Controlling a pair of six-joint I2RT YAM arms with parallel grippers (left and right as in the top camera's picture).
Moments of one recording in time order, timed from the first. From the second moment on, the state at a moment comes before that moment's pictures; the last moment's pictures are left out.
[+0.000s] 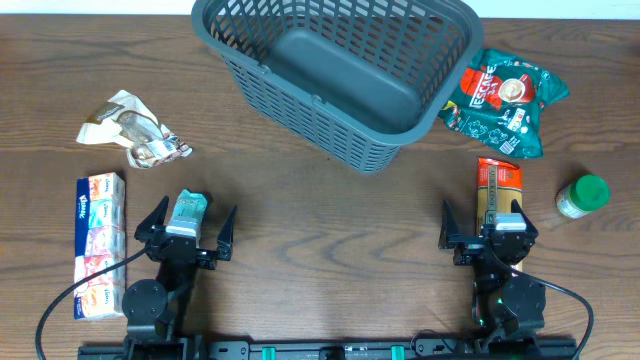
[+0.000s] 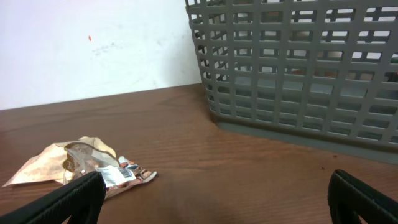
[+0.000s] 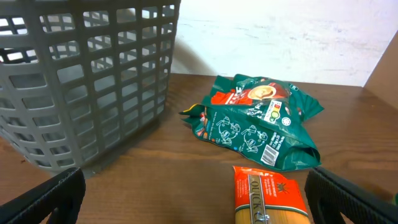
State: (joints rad) left arm -0.02 0.01 0.03 -0.11 0.15 0.10; right arm 0.11 0.01 0.05 -0.16 0.13 -0.04
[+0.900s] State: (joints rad) left arm -0.02 0.01 0.03 -0.11 0.15 0.10; right arm 0.11 0.01 0.05 -0.16 0.09 -0.04
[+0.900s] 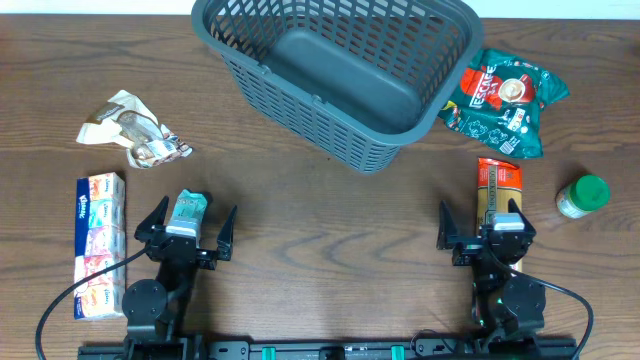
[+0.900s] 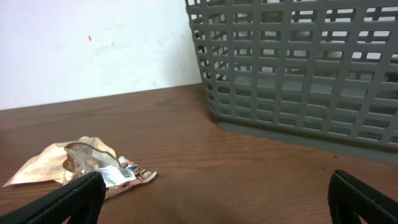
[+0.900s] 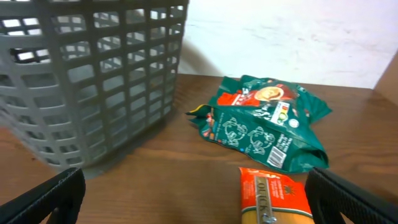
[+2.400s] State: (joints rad) left arm -0.02 1.26 1.75 -1.23 0.12 -0.10; right arm 0.08 1.35 2.01 -1.43 -0.29 0.07
